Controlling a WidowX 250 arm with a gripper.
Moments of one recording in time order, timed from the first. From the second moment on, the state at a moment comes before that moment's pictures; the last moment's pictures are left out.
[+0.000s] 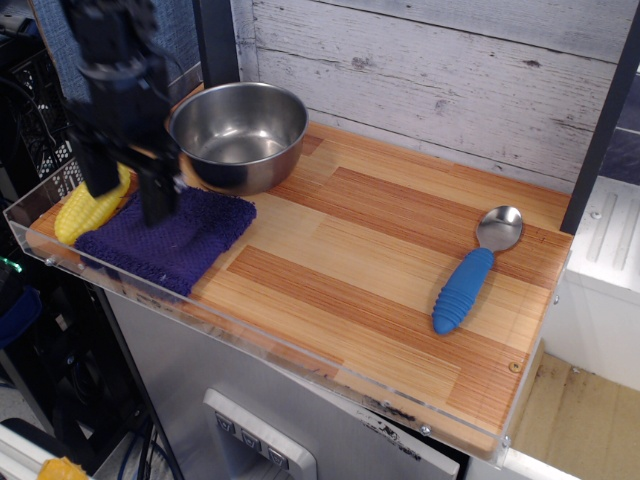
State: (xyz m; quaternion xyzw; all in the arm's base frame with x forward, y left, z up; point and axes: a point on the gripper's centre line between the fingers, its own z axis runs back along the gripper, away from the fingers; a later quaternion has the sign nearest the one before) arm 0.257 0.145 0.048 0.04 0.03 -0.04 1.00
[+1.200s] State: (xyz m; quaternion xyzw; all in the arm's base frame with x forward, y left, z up) arm 0.255 0.139 0.026 0.03 0.01 -0.08 1.00
